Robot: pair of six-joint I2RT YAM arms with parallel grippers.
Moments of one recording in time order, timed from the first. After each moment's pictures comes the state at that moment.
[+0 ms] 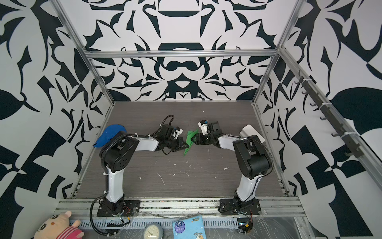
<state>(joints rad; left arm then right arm) -0.61 2.03 1.05 0.20 0.68 -0.82 0.33 1.79 0.90 0.05 -0.55 0.34</state>
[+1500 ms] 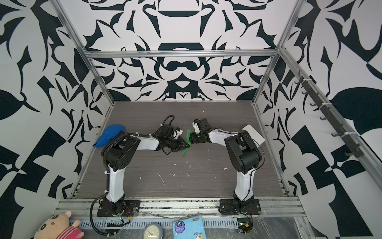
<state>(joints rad) -0.60 2.05 1.07 0.19 0.69 -0.85 0.45 1.90 1.11 -0.19 -0.25 0.31</state>
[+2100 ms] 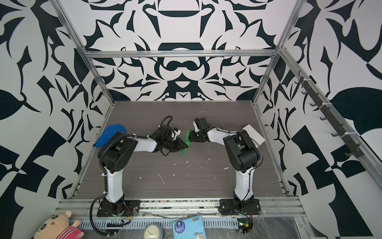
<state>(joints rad) -0.60 2.00 1.00 0.22 0.65 -0.84 0.45 1.93 1.15 -0.21 -0.21 0.42</state>
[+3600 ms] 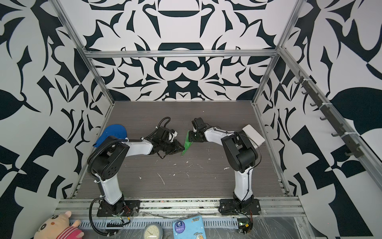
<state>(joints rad) -0.62 1.86 0.92 0.09 0.57 -0.82 0.49 1.95 1.19 -0.27 -0.10 0.47</state>
